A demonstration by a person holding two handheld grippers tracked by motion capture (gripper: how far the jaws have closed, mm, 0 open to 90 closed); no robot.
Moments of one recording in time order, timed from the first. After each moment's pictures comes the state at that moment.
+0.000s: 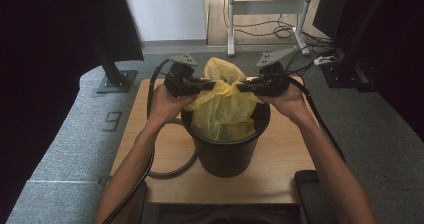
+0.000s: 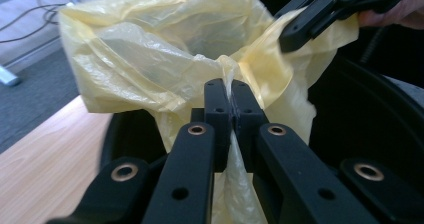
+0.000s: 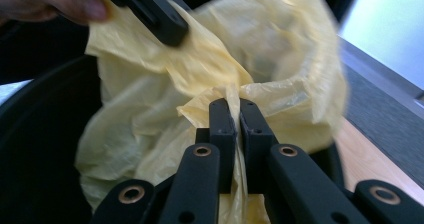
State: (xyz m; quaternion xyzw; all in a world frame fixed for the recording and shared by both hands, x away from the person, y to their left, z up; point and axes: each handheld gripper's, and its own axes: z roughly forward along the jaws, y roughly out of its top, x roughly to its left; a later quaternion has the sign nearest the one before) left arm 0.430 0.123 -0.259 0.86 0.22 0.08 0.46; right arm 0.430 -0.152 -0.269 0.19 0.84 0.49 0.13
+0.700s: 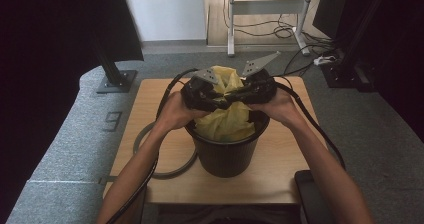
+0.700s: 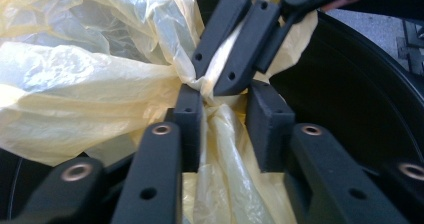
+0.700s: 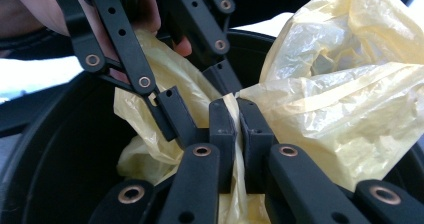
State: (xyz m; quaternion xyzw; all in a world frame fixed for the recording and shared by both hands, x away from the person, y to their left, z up) left arm 0.415 0.089 -0.274 0.91 0.11 0.07 0.39; right arm 0.421 -0.124 -0.274 0.14 0.87 0.47 0.08
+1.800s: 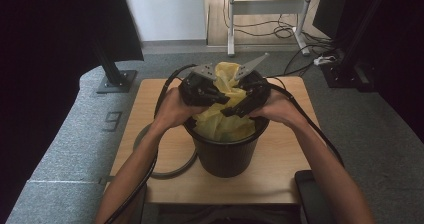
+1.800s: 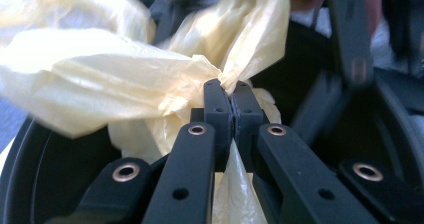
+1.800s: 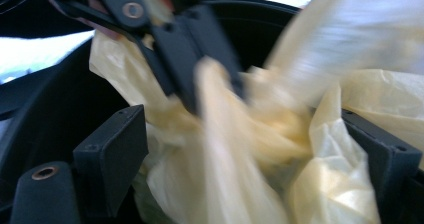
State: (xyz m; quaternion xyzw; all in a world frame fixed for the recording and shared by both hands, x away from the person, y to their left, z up) left arm 0.411 0.087 -0.253 0.91 0.11 0.08 0.40; right arm 0.422 -0.106 -0.280 0.14 0.89 0.42 0.06
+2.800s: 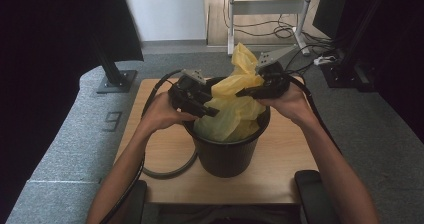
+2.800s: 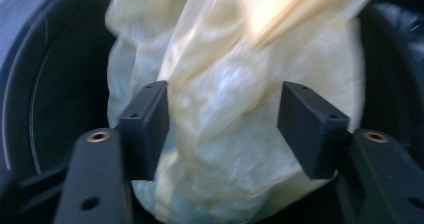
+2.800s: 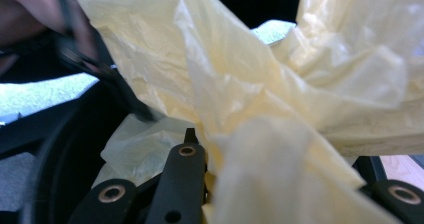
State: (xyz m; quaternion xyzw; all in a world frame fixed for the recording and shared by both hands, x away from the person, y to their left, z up) left arm 0.418 0.114 -0.276 0.92 0.17 0.05 0.34; right arm 0.415 -0.148 -0.253 0.17 0.85 0.49 0.09
